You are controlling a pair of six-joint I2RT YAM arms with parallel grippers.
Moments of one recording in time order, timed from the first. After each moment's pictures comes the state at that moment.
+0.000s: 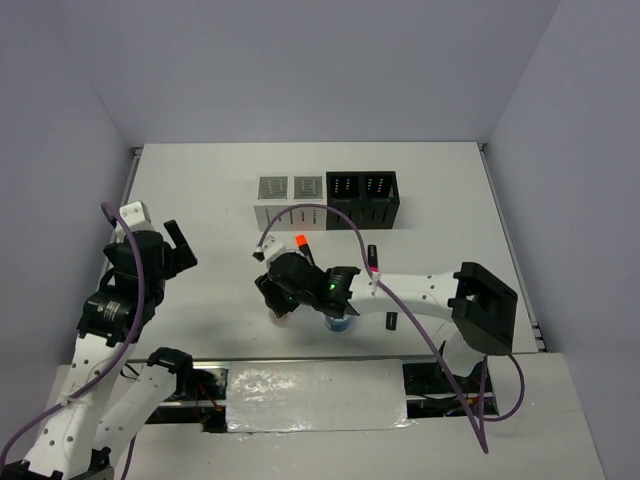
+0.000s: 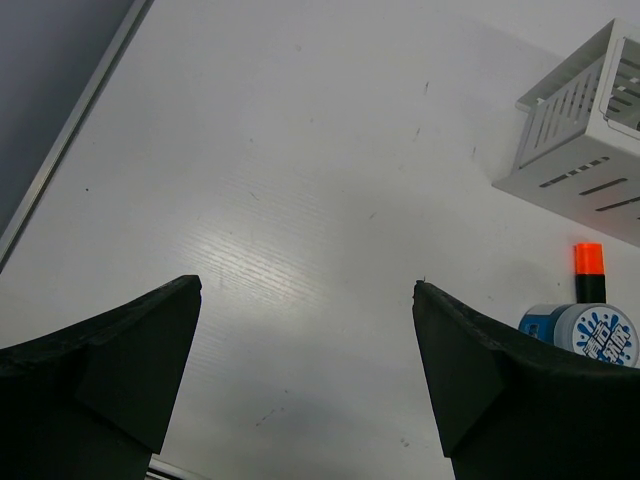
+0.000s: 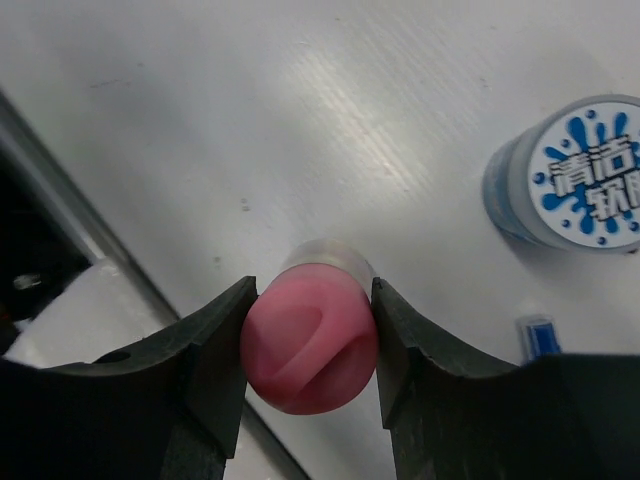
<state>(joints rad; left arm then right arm) -0.23 0.65 0.89 -0.81 -0.49 -0.45 1.19 1.62 1.09 -0.19 0.20 0.34</state>
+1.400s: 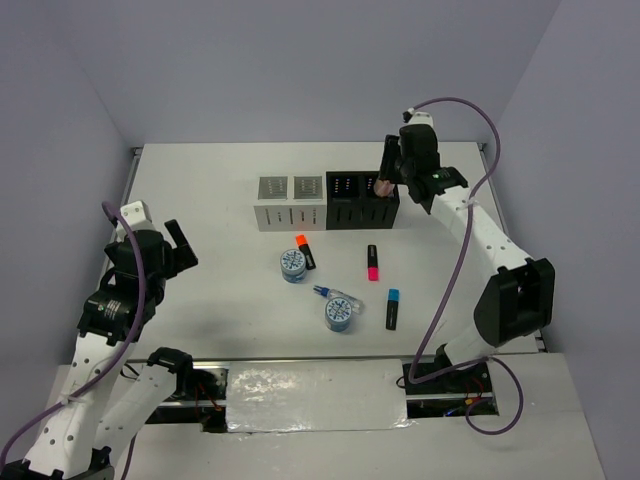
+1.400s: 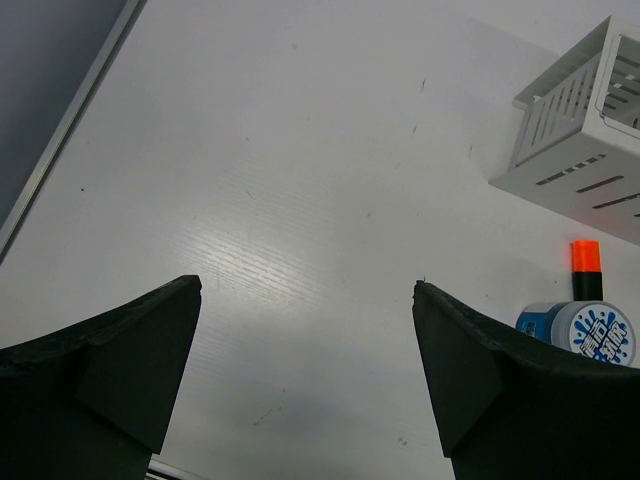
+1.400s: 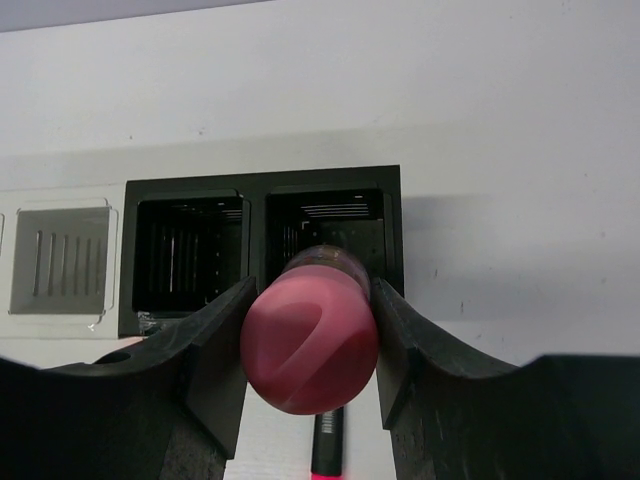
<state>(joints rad) -0.23 0.65 0.89 -0.80 -0.48 -0.45 0.30 1.53 1.38 -0.36 0.21 0.29</state>
